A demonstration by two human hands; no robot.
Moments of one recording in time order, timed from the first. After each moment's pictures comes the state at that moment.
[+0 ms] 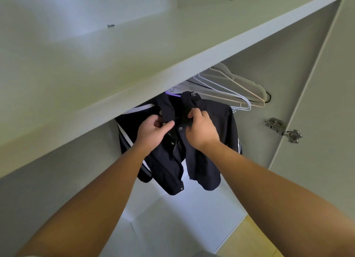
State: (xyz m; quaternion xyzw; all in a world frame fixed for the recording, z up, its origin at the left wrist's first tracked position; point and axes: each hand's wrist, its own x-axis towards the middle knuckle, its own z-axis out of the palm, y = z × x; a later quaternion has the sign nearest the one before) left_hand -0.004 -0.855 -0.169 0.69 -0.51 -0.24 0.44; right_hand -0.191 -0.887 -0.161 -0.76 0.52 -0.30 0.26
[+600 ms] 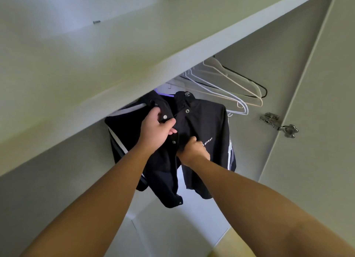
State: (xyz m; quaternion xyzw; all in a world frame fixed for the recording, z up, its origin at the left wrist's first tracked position) left_hand -0.047 -0.860 -0.156 0.65 -0.53 -0.25 0.48; right_hand -0.170 -0.884 -0.242 -0.67 0.65 -0.10 0.34
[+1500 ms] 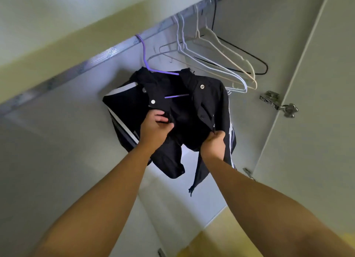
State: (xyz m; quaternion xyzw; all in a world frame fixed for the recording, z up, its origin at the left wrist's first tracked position) left_hand -0.071 -0.829 -0.217 0.75 -0.47 -0.19 0.43; right_hand -0.242 -0.864 -0.310 -0.43 0.67 -0.38 0.47
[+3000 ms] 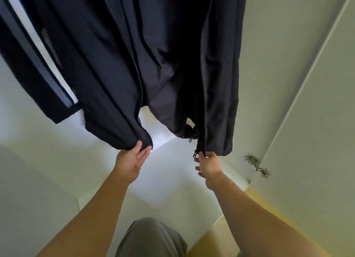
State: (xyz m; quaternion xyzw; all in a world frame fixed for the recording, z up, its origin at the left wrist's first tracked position) left_hand 0.013 -0.822 -0.762 0.54 -0.14 -0.51 0.65; right_hand -0.232 -0.884 -0.787 -0.39 0.61 -0.35 0.59
